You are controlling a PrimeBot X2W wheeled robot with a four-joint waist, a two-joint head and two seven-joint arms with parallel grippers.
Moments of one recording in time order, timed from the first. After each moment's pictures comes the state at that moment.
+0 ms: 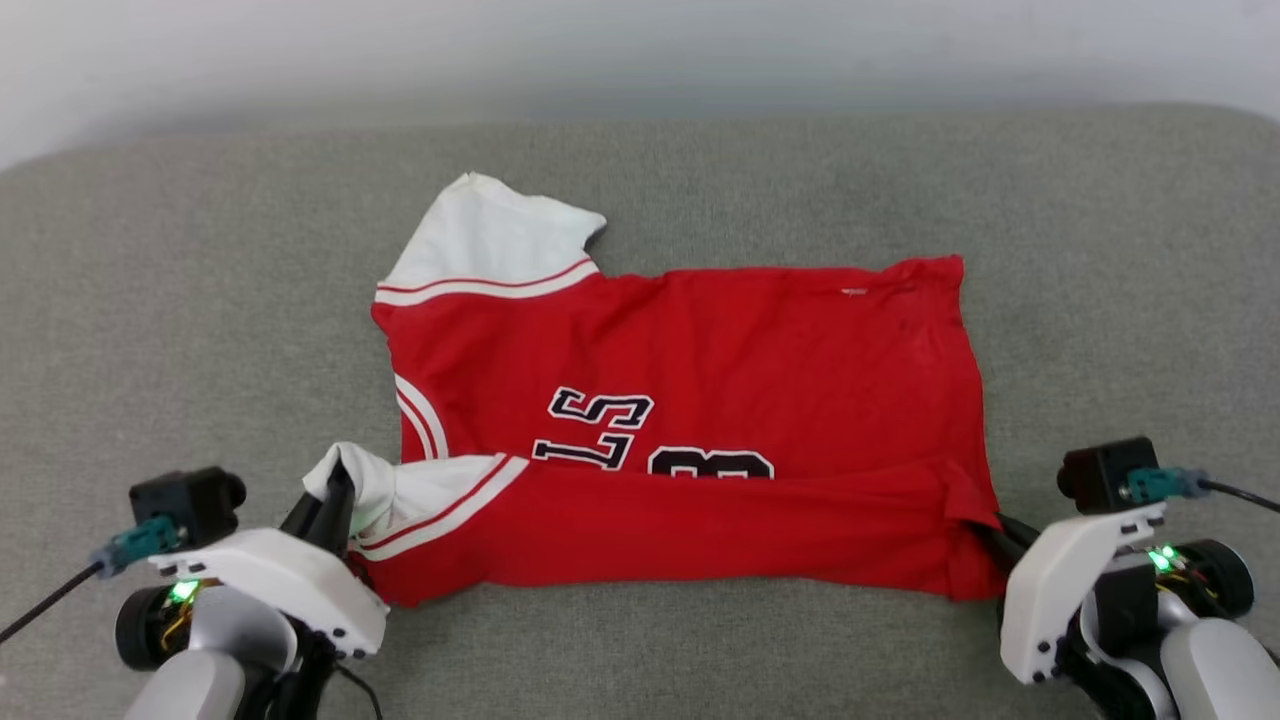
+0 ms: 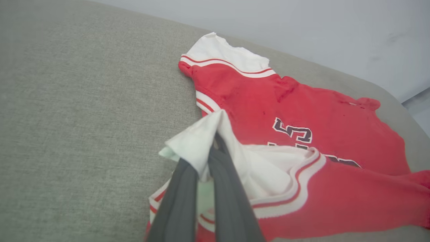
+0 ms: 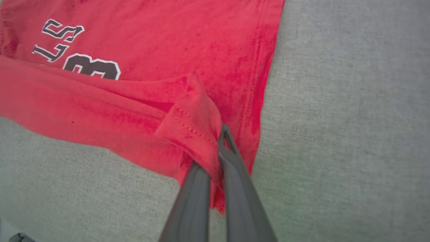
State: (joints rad) left arm -0.11 0.45 -0.28 0.03 -0.80 0.17 0.05; right arm -0.13 -0.26 0.14 0.13 0.39 0.13 0.46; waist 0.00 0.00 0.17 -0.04
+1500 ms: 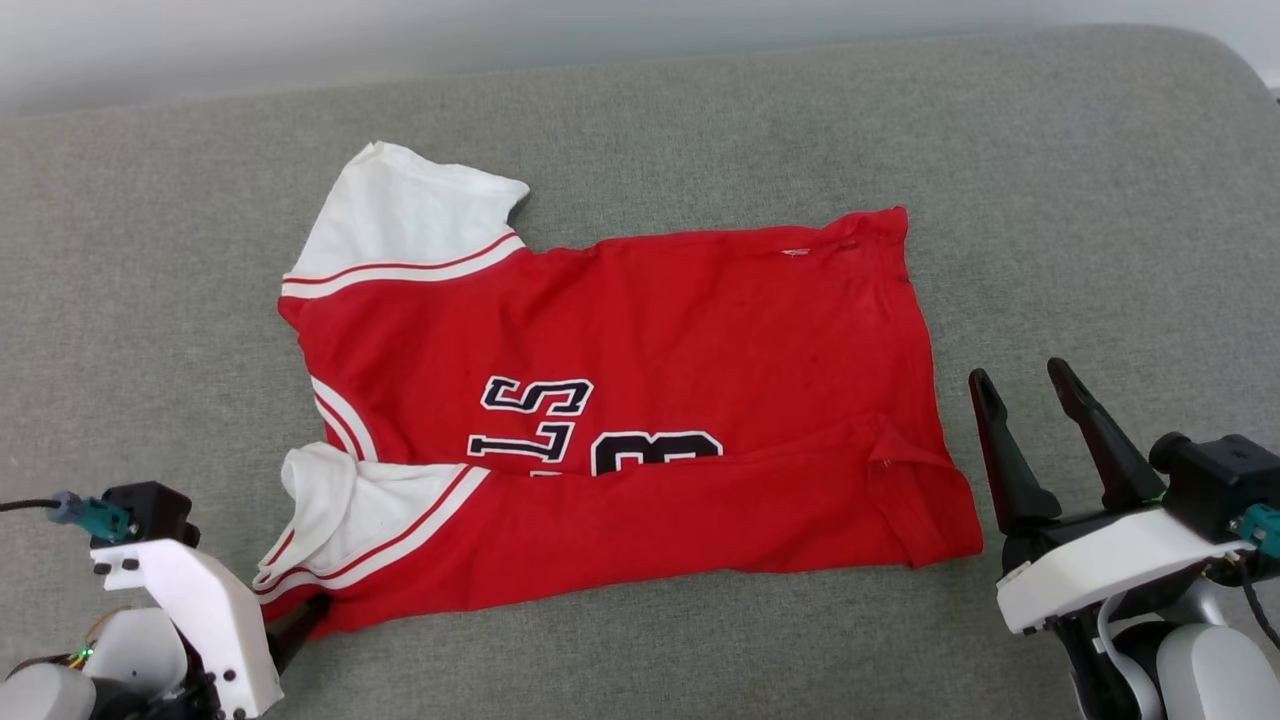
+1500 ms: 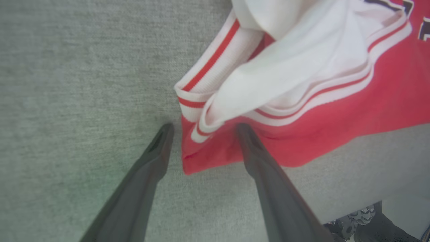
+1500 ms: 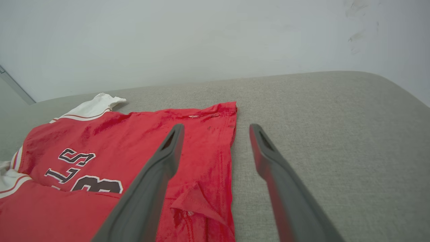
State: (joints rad) left arm -0.07 0.73 -0.31 -0.02 -1.01 0.21 0.64; right arm -0.11 -0.11 0.05 -0.03 0.27 0.13 0.00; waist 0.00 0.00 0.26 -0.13
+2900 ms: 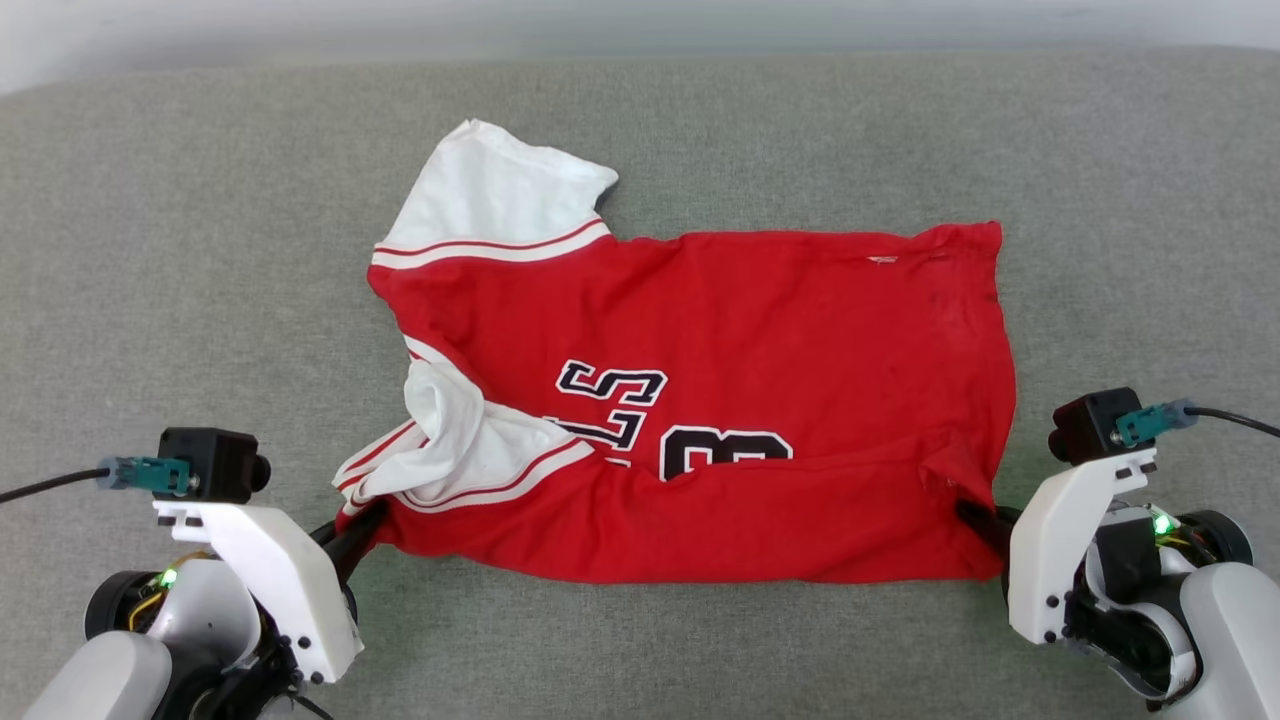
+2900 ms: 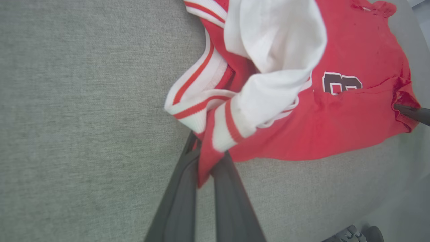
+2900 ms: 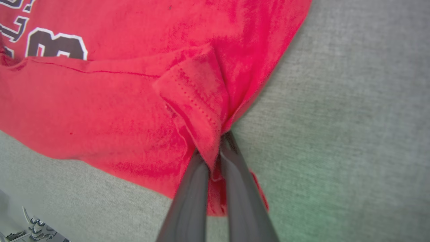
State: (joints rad) left arm -0.15 0.65 -0.35 -0.13 -0.95 0.13 0.49; right arm -0.26 -0.30 0.20 0.21 0.53 0.13 0.68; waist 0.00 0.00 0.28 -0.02
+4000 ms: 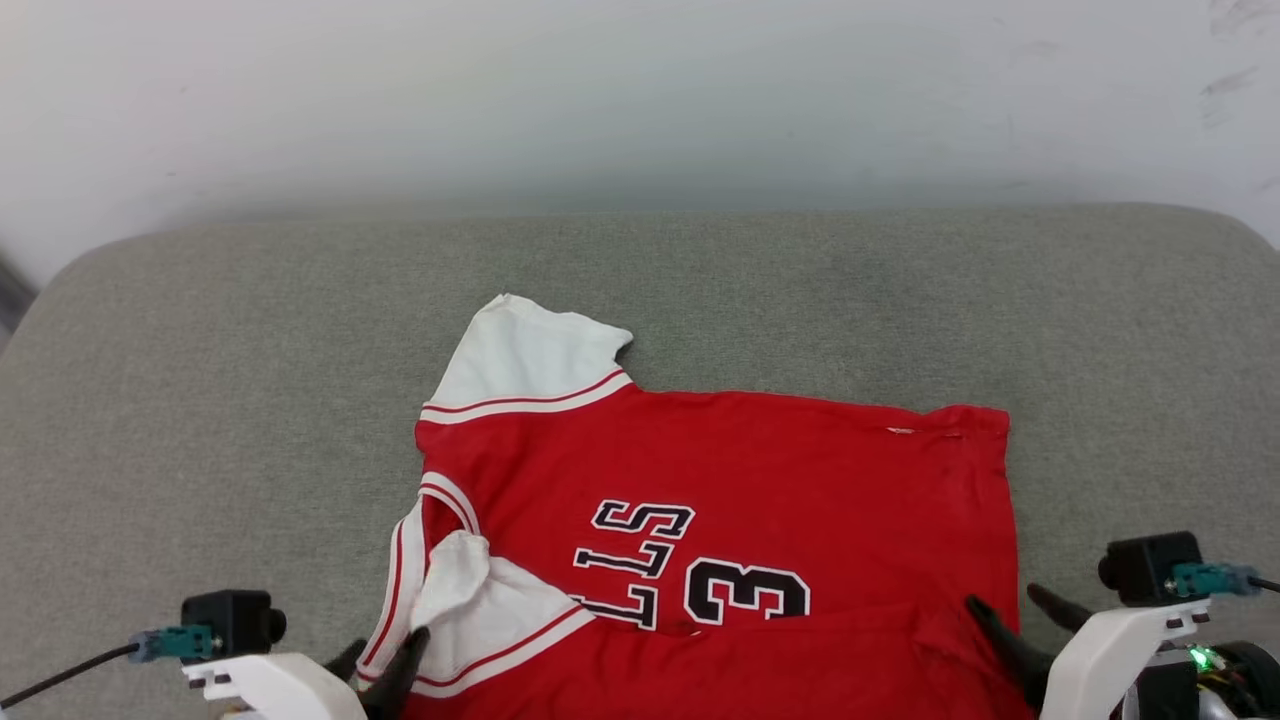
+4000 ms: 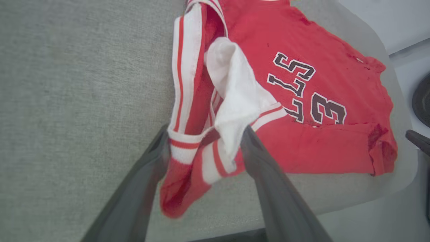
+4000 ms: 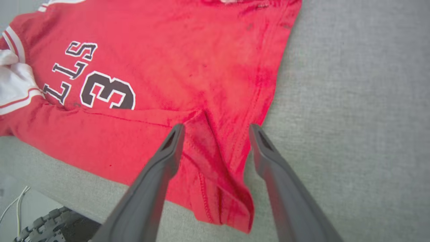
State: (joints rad) left arm 0.11 0.53 -0.35 -0.09 -0.98 0.19 0.33; right arm 0.02 -0.31 0.13 0.09 0.49 0.13 0.50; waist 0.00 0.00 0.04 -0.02
